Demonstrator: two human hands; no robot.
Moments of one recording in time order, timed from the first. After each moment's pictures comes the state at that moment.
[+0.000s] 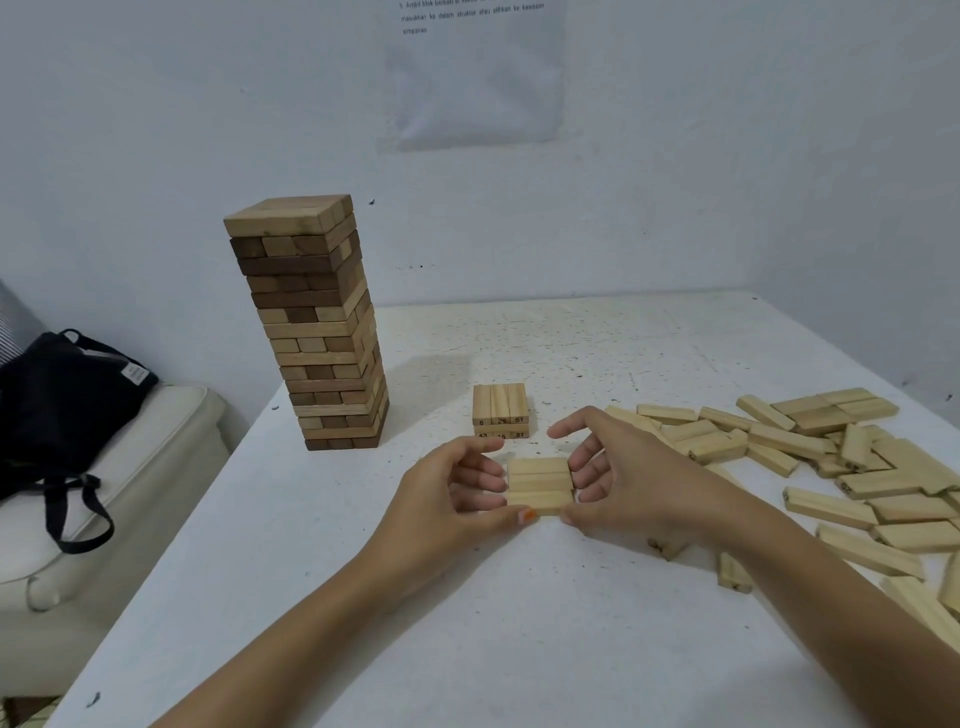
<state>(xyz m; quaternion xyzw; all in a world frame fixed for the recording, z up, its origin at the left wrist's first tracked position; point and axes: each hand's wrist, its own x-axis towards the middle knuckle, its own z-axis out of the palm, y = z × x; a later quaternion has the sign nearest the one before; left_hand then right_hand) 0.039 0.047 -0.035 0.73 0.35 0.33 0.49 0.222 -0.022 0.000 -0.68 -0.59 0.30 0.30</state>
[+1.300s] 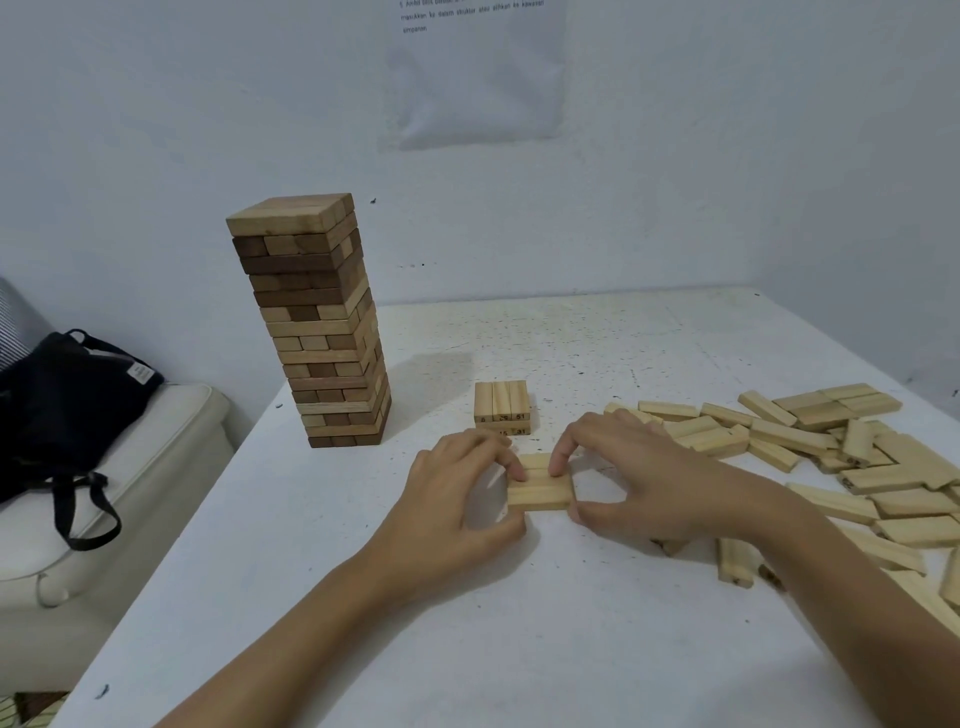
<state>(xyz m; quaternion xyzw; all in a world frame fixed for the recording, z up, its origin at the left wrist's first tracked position) 0.037 0.044 -0.036 0.89 0.30 0.25 0.23 0.239 -0.025 -0.002 -0.63 -0.74 0.17 0.15</state>
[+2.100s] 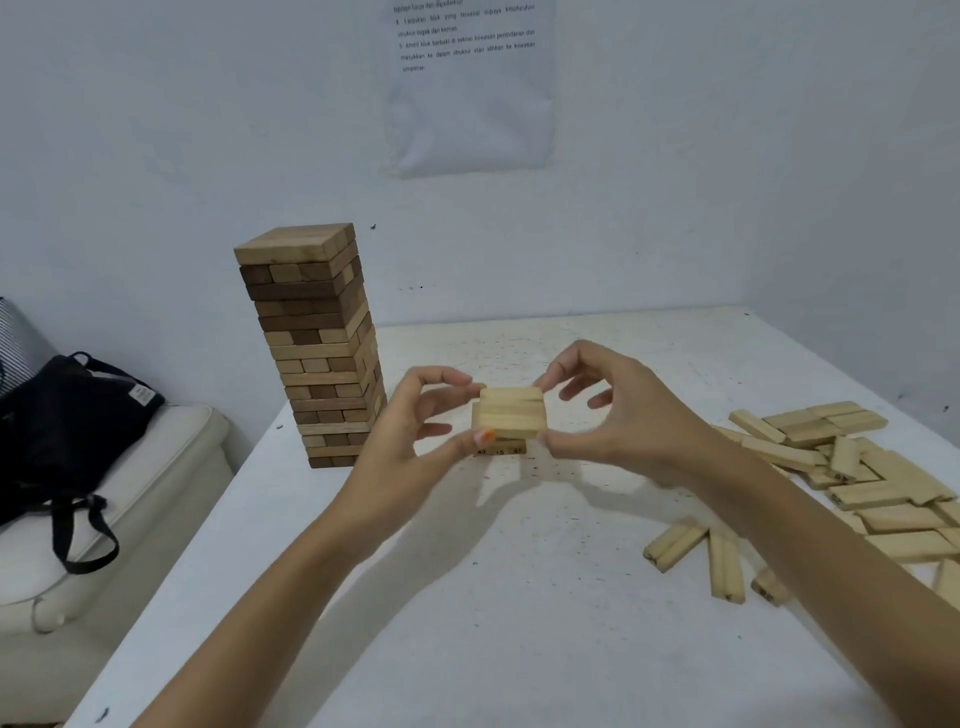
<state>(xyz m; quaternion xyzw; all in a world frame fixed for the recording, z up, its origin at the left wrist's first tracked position) 0.031 0.068 0.009 0.76 0.28 0.39 0.44 0.238 -0.002 0.027 -0.59 -0.65 0.20 0.44</state>
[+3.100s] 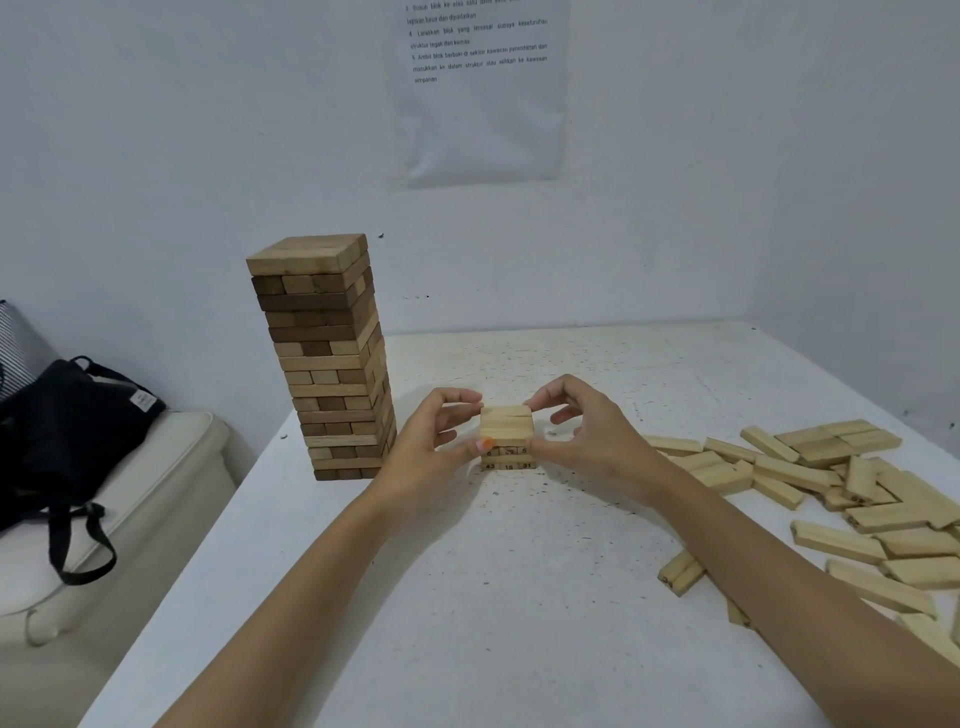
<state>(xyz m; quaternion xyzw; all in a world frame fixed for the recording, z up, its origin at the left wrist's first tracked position) 0.048 0.119 -0.019 0.74 0.36 0.33 0.47 0.234 0.051 -0.016 -0.64 -0.57 0.25 0.46</state>
